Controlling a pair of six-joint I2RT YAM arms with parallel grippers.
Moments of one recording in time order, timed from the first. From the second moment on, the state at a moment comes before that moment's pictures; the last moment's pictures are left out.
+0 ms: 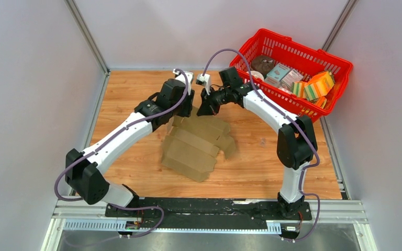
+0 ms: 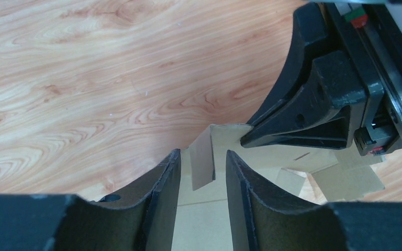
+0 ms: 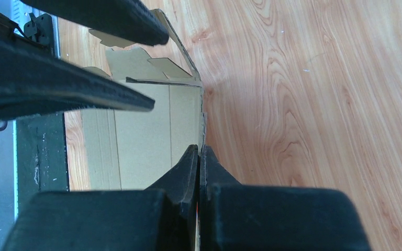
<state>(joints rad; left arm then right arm) -0.65 1.43 1.32 -0.50 -0.20 -0.22 0.52 1.91 1.65 -0.52 -0.84 -0.31</state>
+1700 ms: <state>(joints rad) -0.70 1.25 0.52 0.34 -0.45 -0.41 0.78 1.58 1.35 -0.50 0.06 0.98</state>
